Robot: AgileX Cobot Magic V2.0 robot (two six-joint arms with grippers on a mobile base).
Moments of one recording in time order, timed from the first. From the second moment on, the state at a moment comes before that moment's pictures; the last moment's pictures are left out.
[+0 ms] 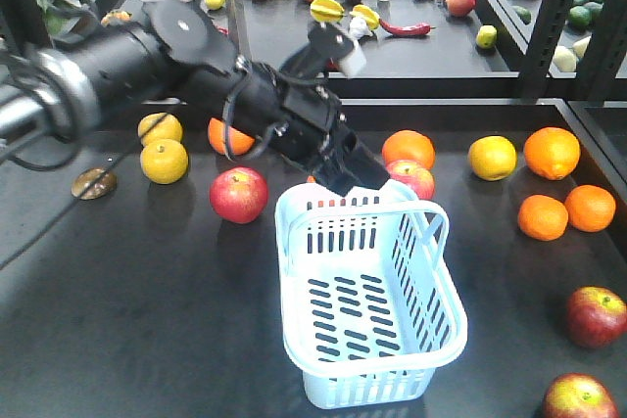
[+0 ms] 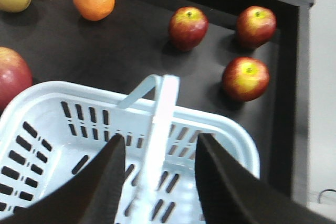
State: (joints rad) left arm -0.48 1.95 -1.80 -0.85 1.04 0.98; right arm -0.05 -0.01 0.03 -0.06 0.09 0.13
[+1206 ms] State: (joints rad) left arm -0.48 0.88 -0.74 -0.67 0.84 0.72; right arm -0.05 -0.01 0.03 -0.06 0.09 0.13
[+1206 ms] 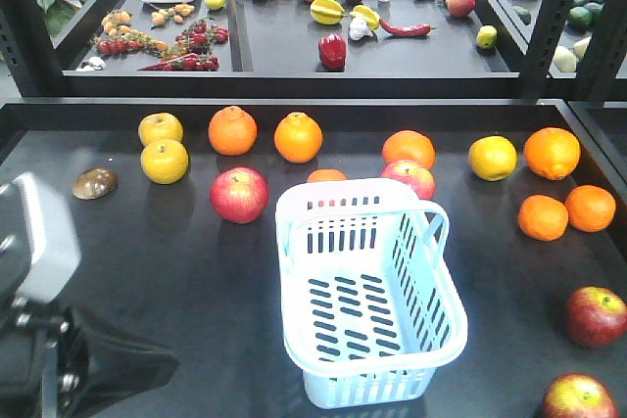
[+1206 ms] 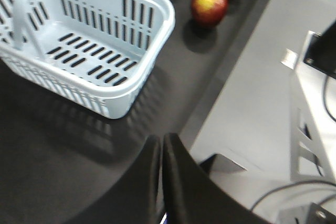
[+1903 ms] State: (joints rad) left arm -0.48 0.80 -0.56 -0.68 0.77 0.70; right arm -0.05 -0.01 0.03 -0.06 0.09 0.13
